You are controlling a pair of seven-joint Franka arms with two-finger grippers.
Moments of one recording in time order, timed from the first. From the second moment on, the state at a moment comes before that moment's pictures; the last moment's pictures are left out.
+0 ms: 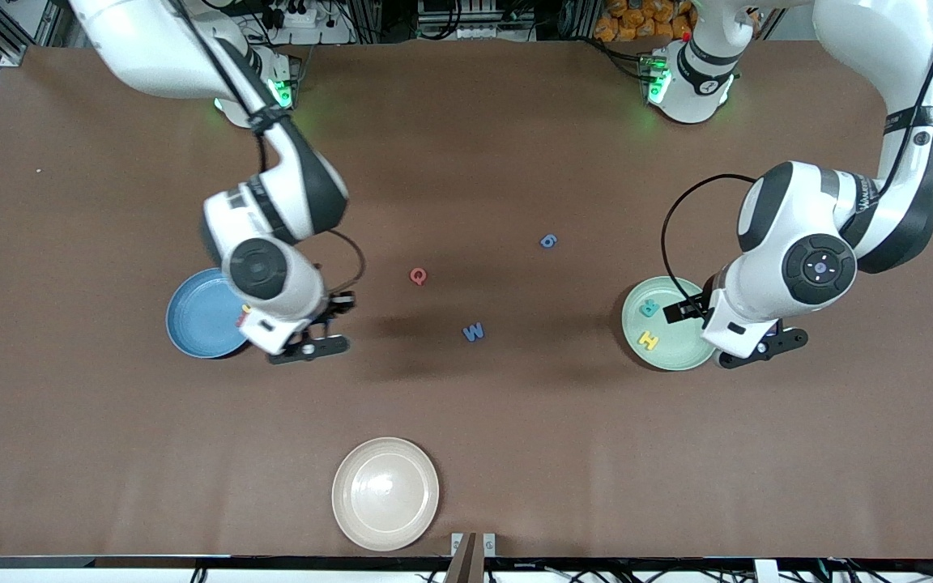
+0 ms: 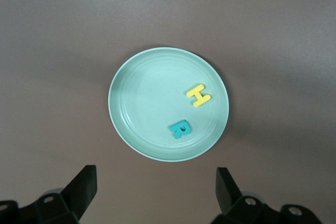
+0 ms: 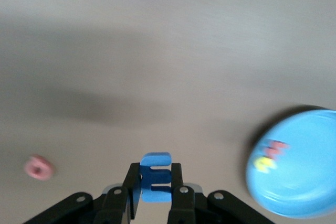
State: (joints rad) left arm -0.06 0.41 -0.23 -1.62 0.11 1.80 -0.61; right arm 0.28 0.51 0.11 -1.57 -0.09 1.86 0.19
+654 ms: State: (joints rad) left arm -0.09 0.45 -0.24 -1.62 0.11 1.82 -0.65; right arm 0.20 0.44 -0.08 -1.85 -0.08 1.94 -0.13
